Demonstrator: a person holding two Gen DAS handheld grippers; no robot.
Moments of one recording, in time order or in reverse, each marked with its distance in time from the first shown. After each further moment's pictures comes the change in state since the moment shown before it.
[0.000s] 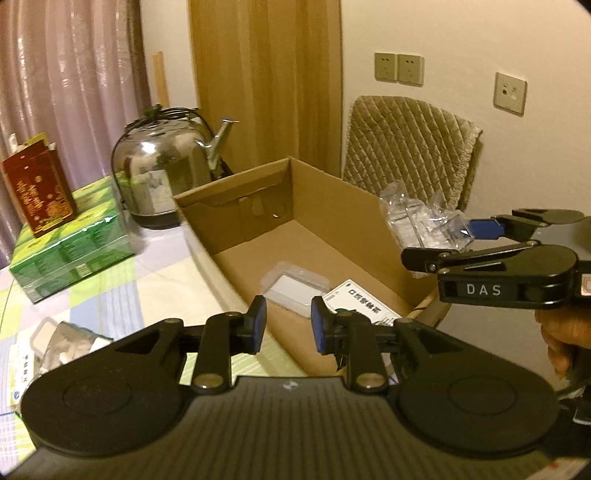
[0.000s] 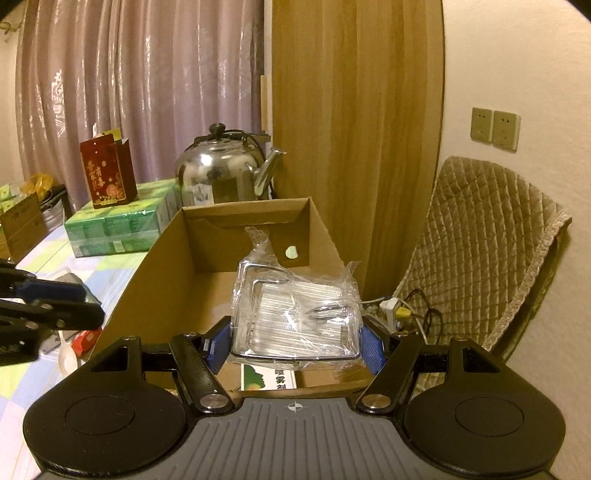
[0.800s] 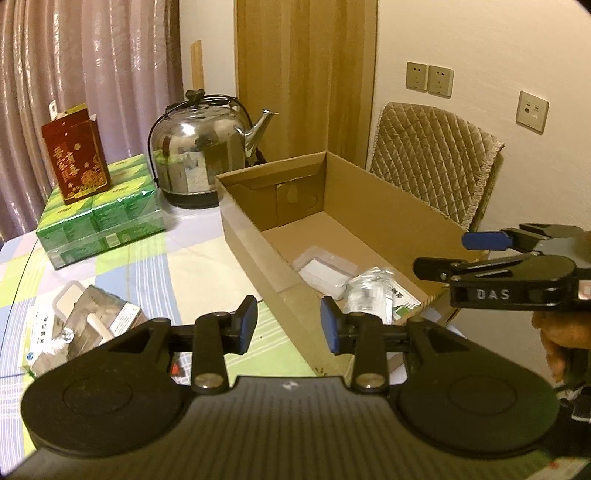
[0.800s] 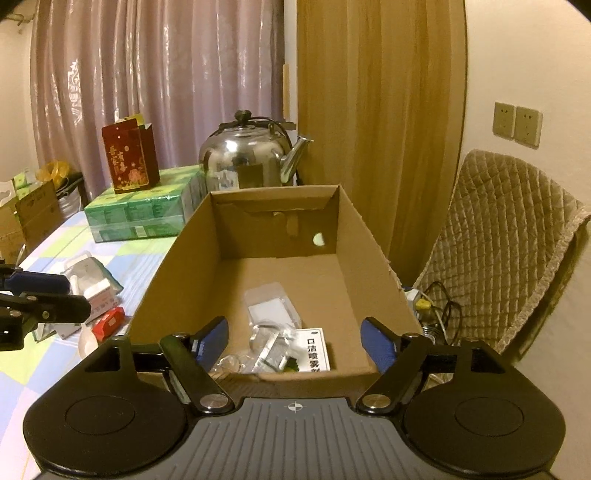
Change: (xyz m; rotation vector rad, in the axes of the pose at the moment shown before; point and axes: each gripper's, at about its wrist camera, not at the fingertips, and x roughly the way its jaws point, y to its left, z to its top) left arm -0.024 0.030 -0.024 -0.092 0.006 0.041; right arm -0.001 0.022 -0.009 -0.018 0.027 0.045
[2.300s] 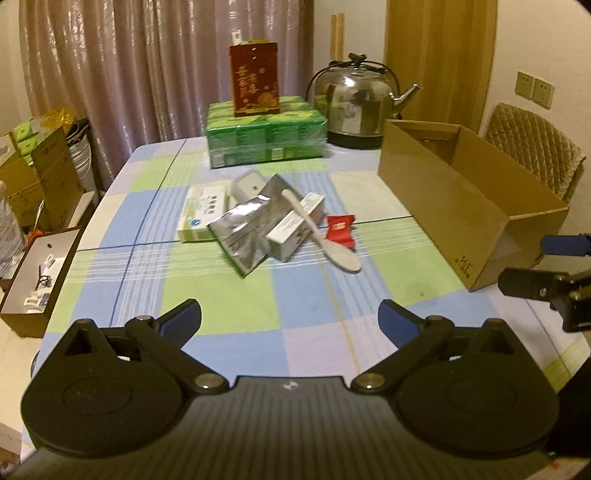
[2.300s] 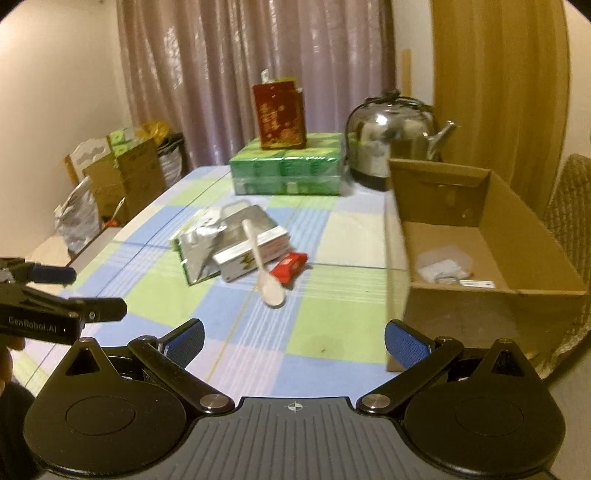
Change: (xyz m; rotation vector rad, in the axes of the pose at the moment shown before) left arm -0.132 0.121 -0.117 -0.219 0.086 0.280; right arm -0.060 0.165 -0.037 -0.103 0.109 0.265
